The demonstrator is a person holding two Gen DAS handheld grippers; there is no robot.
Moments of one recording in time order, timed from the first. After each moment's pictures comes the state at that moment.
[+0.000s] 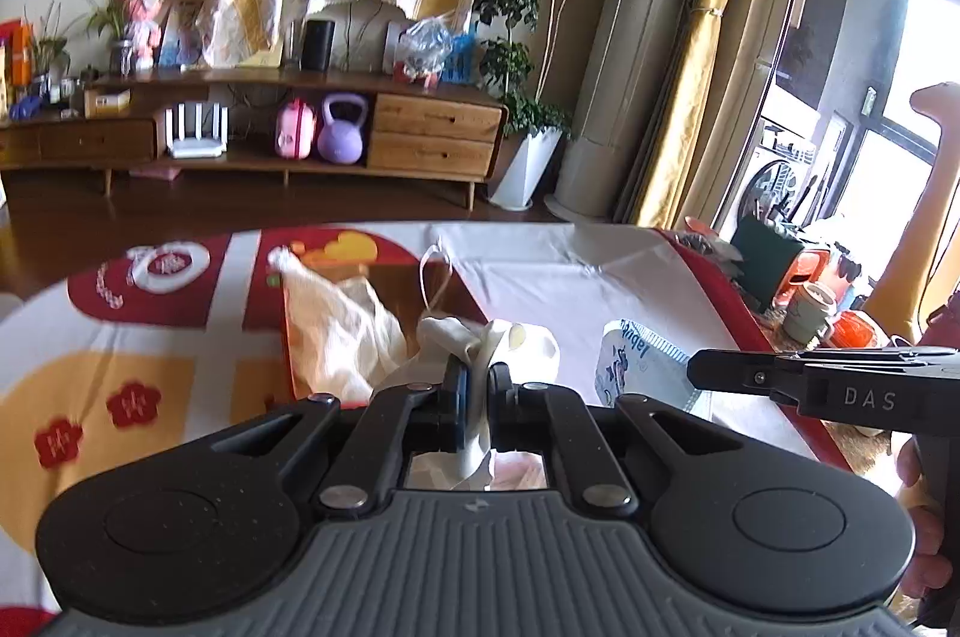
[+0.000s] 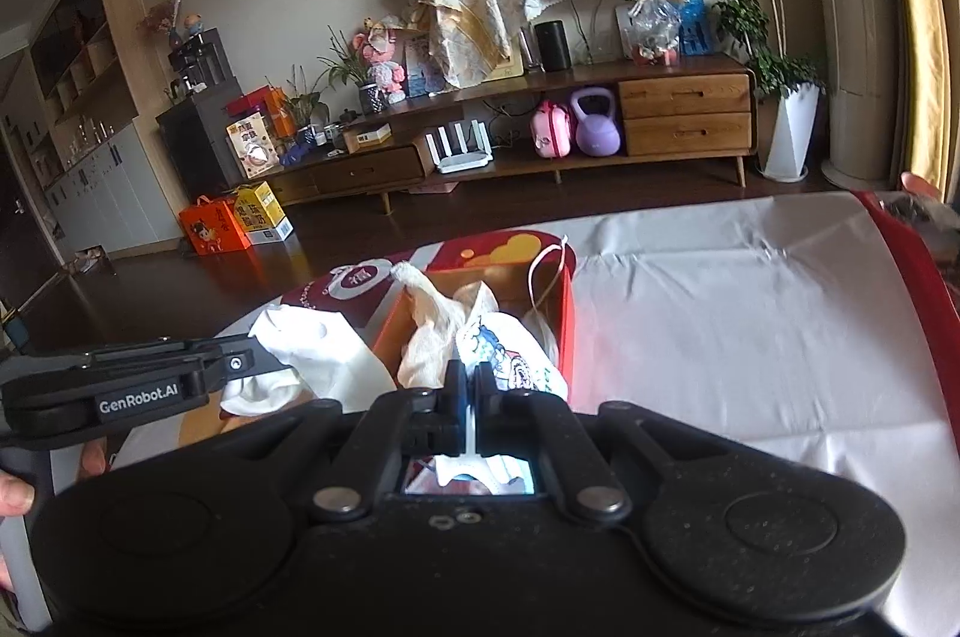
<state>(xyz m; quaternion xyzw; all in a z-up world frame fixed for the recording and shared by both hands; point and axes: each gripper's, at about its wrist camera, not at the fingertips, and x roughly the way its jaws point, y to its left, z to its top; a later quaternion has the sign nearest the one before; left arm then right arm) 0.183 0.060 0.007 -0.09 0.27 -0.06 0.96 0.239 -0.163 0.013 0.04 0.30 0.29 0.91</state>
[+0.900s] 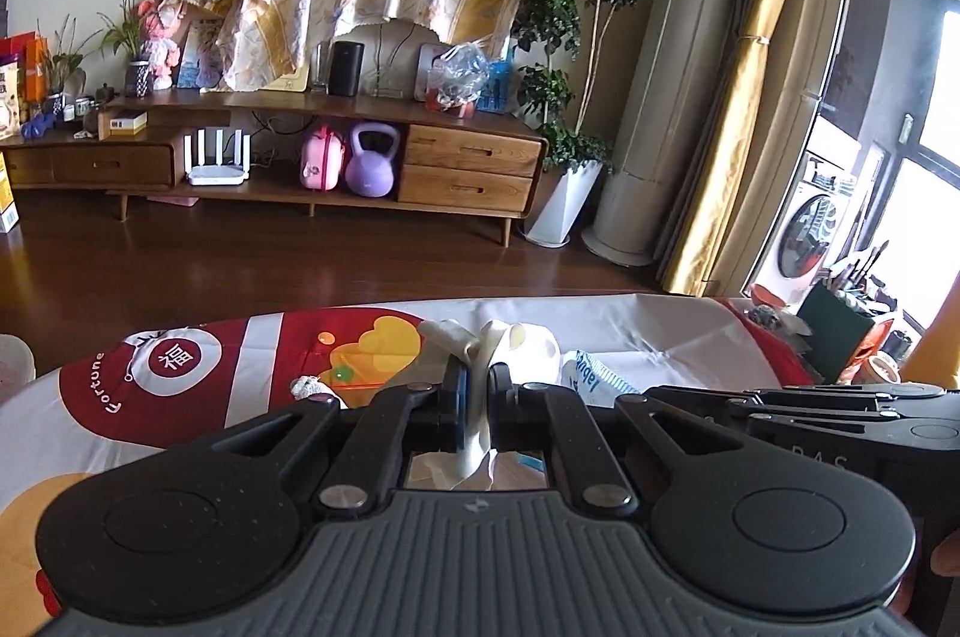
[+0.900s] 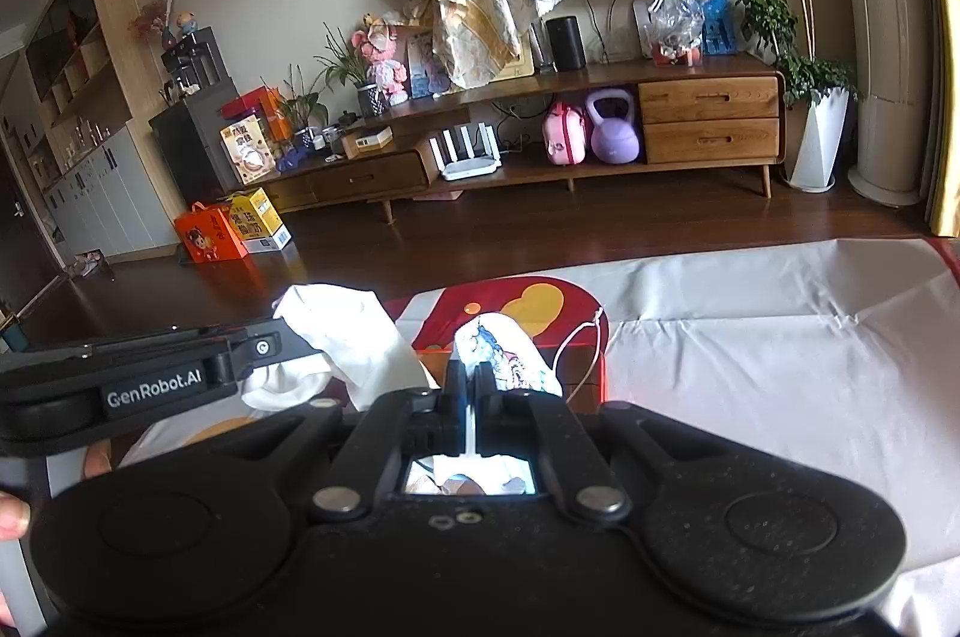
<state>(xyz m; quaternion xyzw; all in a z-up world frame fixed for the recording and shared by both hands) 0.308 0.096 0.018 -0.10 0.26 -0.03 0.96 0.350 -0.101 0.001 0.04 0.31 0.29 0.90</state>
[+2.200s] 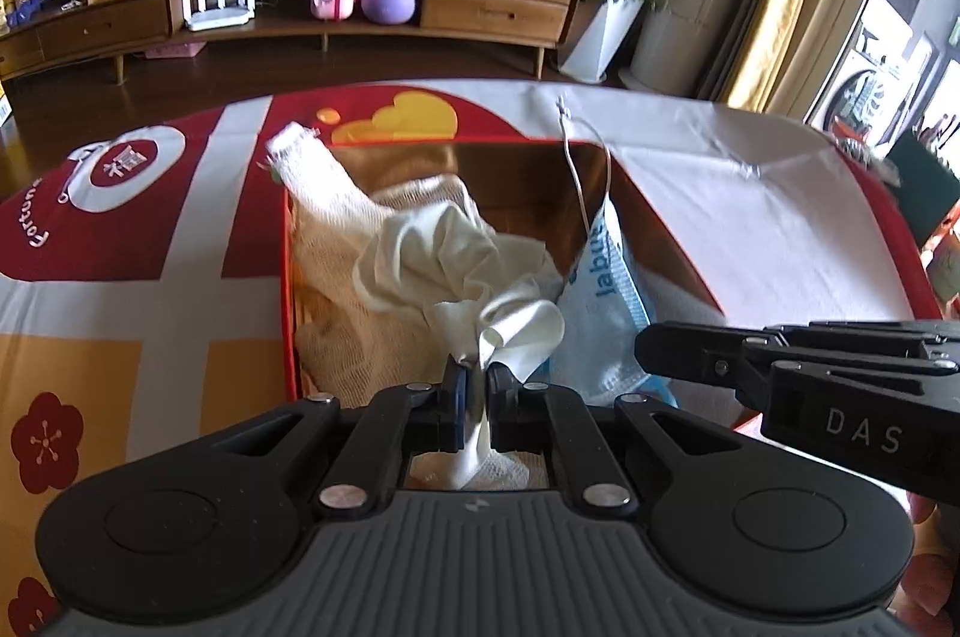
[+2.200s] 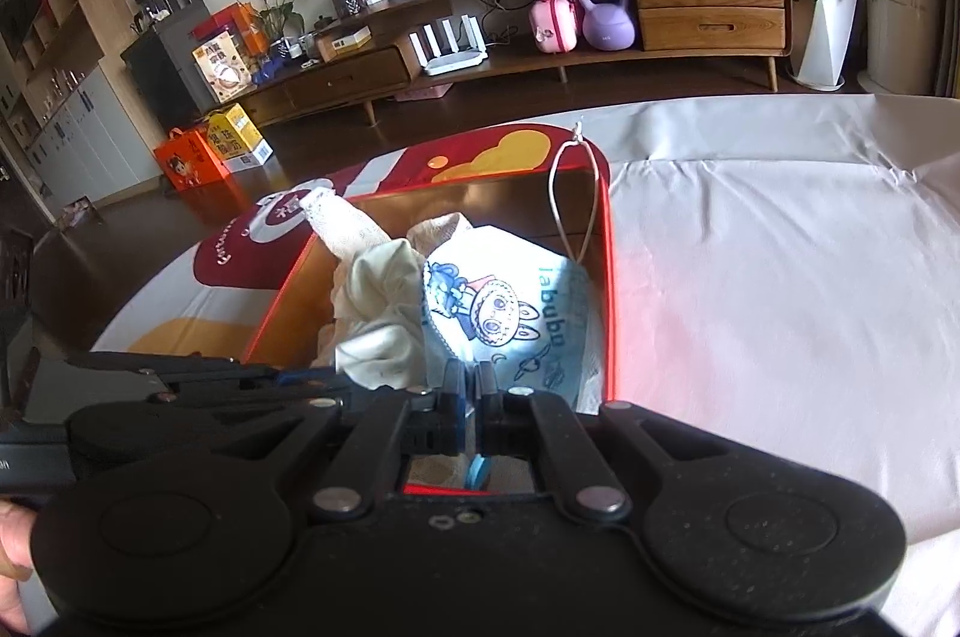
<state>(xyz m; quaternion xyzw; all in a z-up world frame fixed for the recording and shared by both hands) 0.361 0.099 -0.116 -0.08 0.42 -0.02 0.91 0.376 -0.085 -0.098 0.03 0.40 0.29 0.87</state>
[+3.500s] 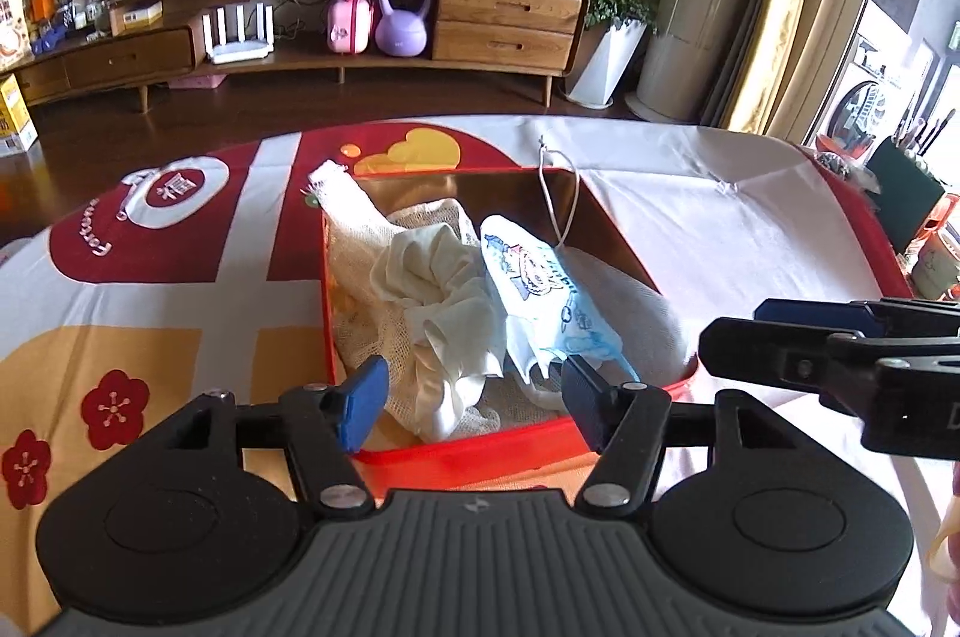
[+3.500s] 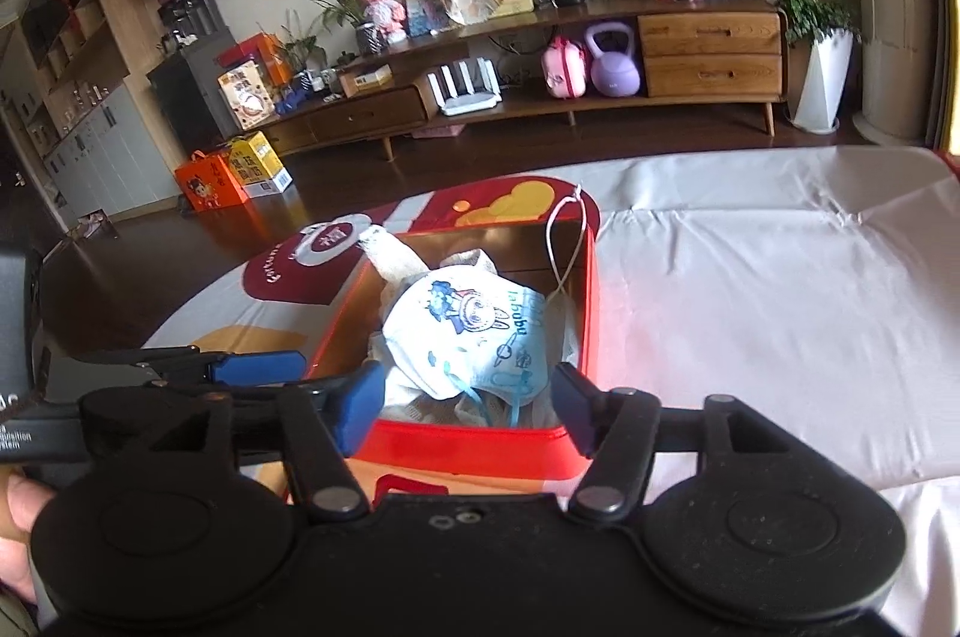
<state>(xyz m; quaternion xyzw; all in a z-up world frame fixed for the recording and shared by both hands) 0.308 0.088 -0.073 -0.07 0.38 0.00 0.92 0.325 -0.125 -0.044 0.03 0.36 0.30 0.88</state>
